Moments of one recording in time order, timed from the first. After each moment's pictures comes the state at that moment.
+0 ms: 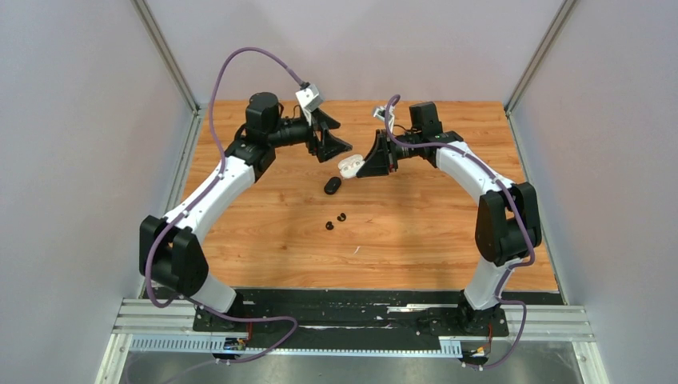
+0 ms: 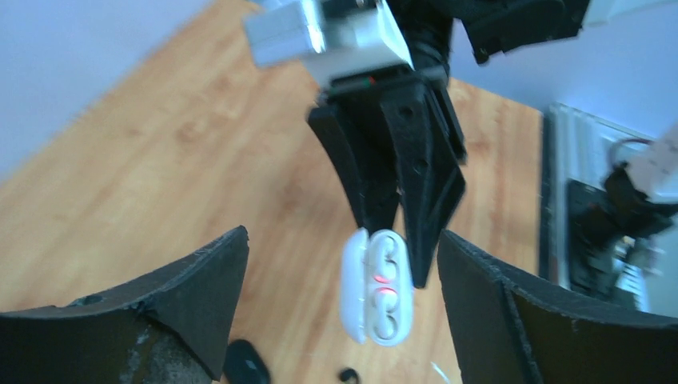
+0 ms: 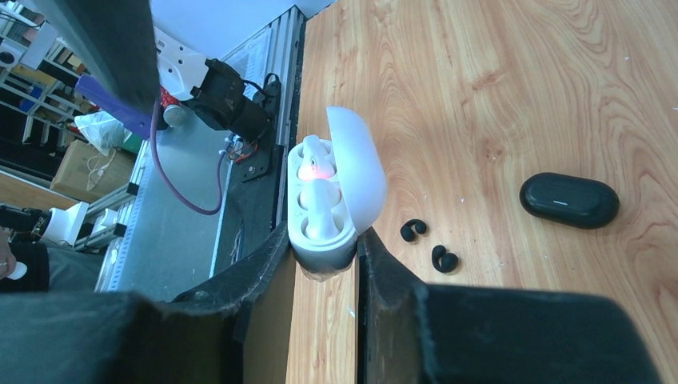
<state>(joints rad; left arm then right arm) -0.41 1.52 1.32 0.05 0.83 -0.01 0.31 1.79 1.42 -0.34 -1.32 -0.09</state>
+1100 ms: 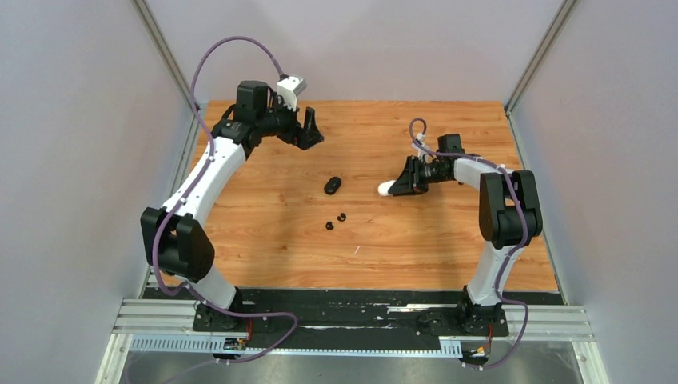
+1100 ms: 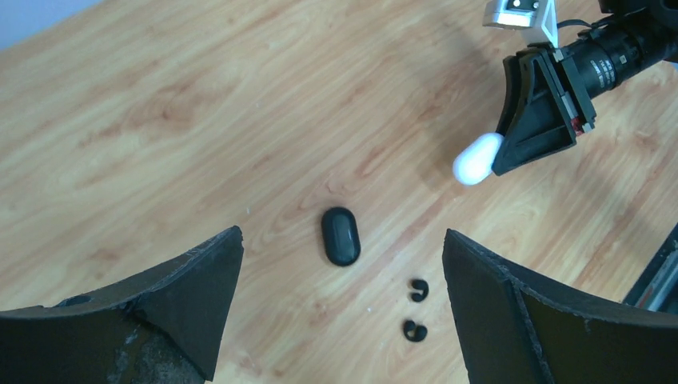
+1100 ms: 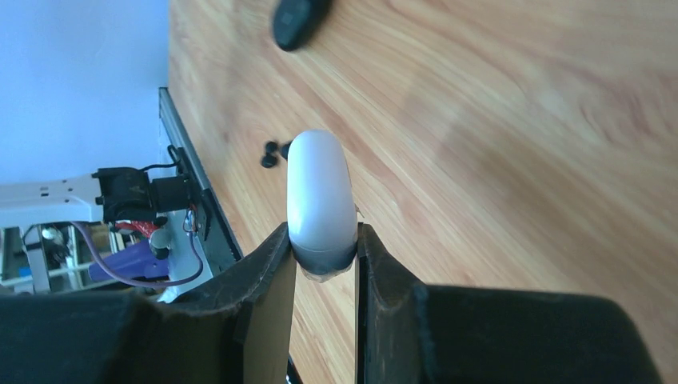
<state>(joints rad) -0.28 1.62 1.54 -0.43 0.54 0.06 0.09 1.91 1.19 -0.34 -0.98 0.18</state>
